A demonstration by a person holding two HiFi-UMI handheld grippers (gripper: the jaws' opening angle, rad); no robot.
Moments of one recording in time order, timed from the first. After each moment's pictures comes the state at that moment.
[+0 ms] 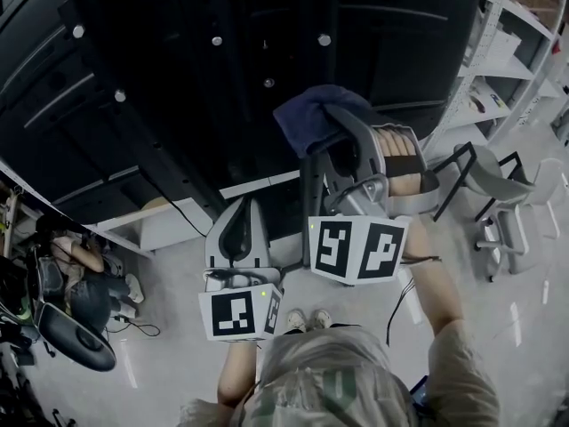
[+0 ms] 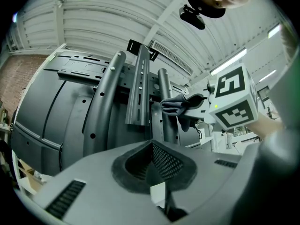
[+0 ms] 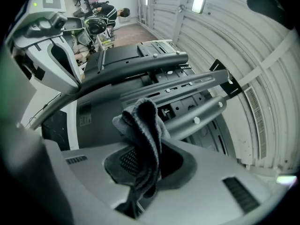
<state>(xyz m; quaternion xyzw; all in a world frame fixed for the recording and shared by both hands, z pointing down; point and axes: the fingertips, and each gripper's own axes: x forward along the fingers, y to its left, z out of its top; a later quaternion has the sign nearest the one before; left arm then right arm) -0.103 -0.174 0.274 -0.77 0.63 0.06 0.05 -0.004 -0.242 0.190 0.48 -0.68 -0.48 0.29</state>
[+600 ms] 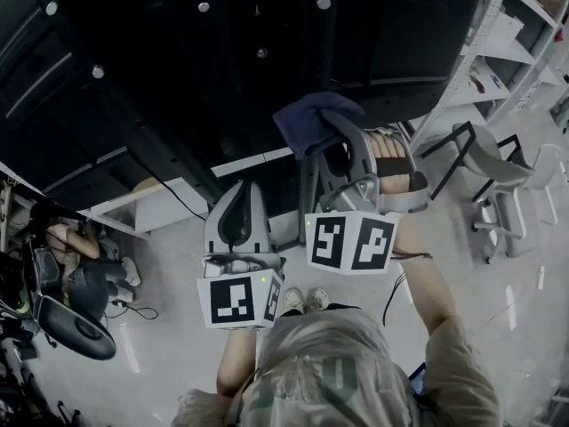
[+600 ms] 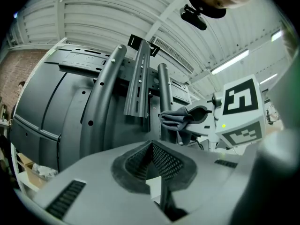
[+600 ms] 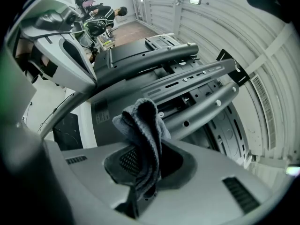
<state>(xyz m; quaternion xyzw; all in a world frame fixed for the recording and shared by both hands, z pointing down) -0.096 -0.176 0.294 -0.78 0.62 0.05 0.02 -0.002 -0.241 0.252 0.47 -0.70 -0.43 0.31</state>
